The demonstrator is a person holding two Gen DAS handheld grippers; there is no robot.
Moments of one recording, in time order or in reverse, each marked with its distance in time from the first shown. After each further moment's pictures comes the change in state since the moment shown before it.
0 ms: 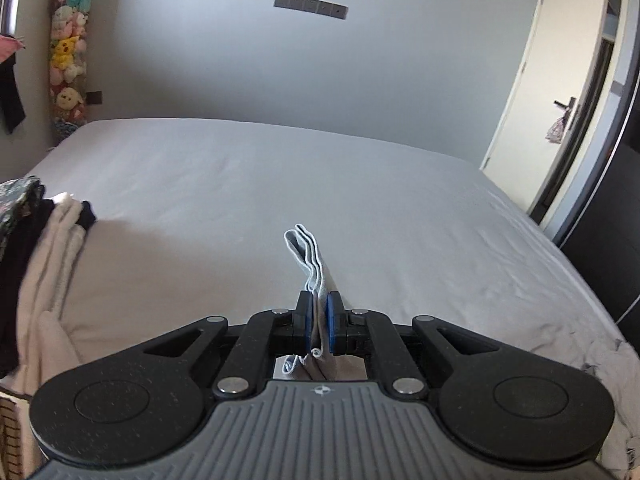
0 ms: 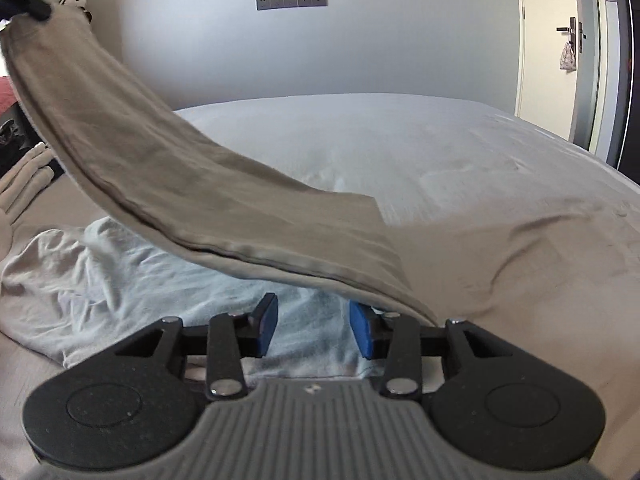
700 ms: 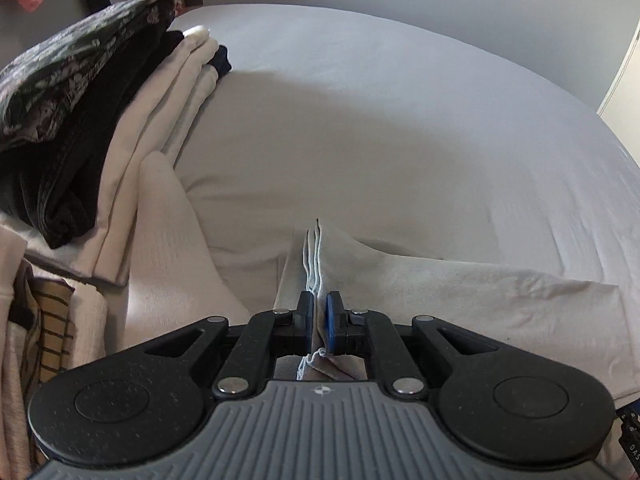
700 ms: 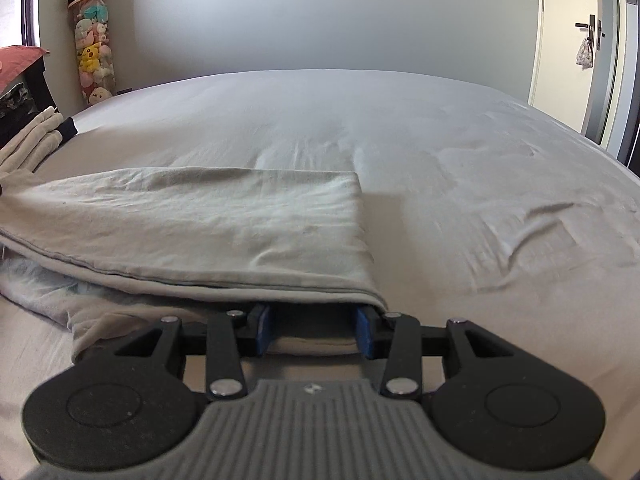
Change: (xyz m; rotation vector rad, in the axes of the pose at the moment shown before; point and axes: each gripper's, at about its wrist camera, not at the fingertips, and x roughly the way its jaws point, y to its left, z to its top) left arm 0.063 0.144 -0.094 -0.135 0.235 0.240; right arm 0.008 0.014 -0.006 -0.052 0.066 0.025
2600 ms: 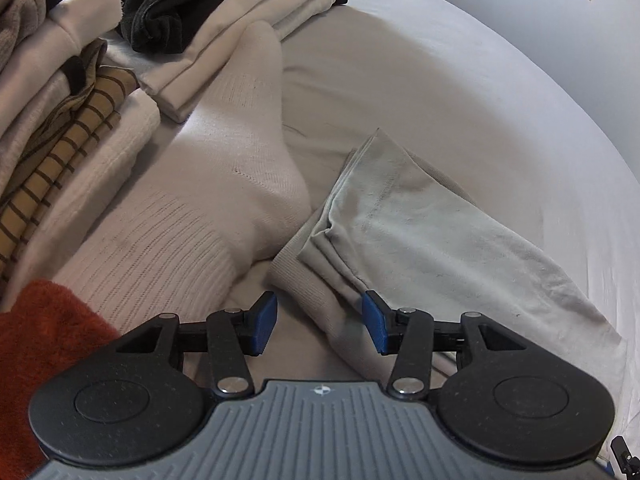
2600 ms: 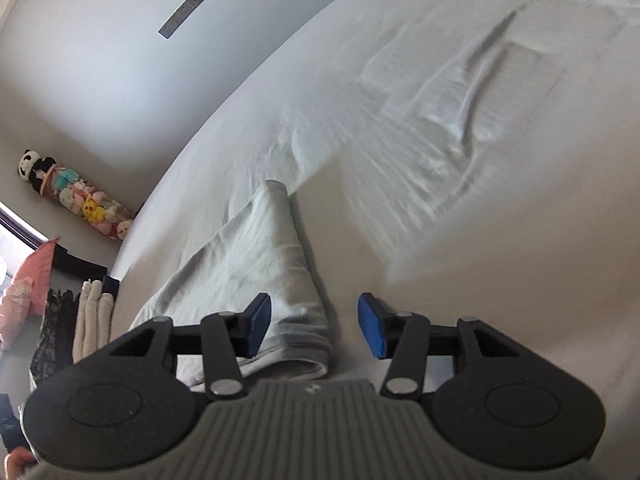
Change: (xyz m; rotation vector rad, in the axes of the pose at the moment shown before) left arm 0.005 0.019 -0.057 -0.387 0.067 0.062; right arm 0.028 -0.112 -0.005 0.698 0.097 0.312
